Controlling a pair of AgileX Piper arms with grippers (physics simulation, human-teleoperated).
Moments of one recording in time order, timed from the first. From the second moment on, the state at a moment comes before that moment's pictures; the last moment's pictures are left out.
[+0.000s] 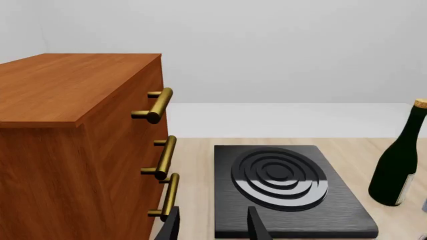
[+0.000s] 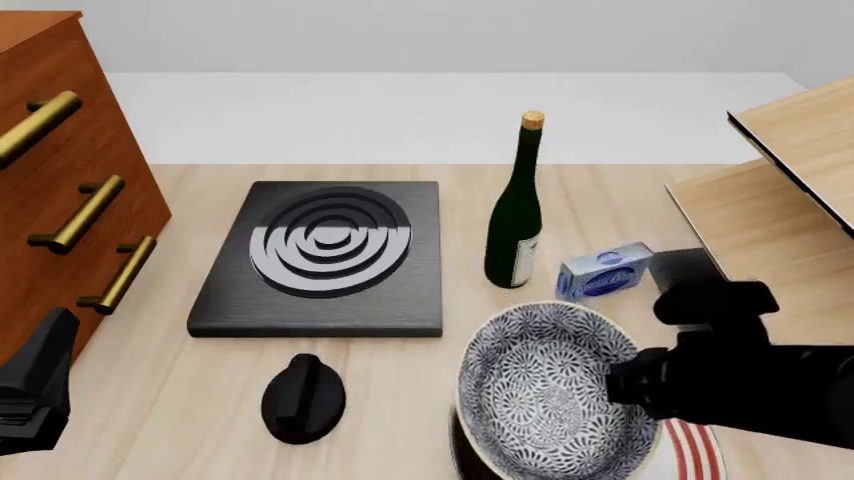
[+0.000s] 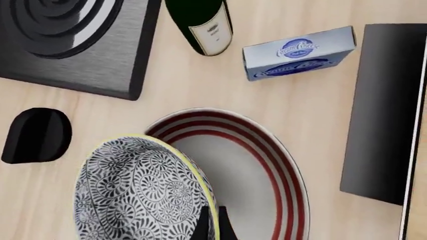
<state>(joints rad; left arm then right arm) 0.00 0.01 0.00 0.00 0.00 0.48 1.00 -0.39 0.39 0.35</state>
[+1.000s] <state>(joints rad) 0.00 0.01 0.00 0.00 0.00 0.38 1.08 -0.33 0.29 0.30</state>
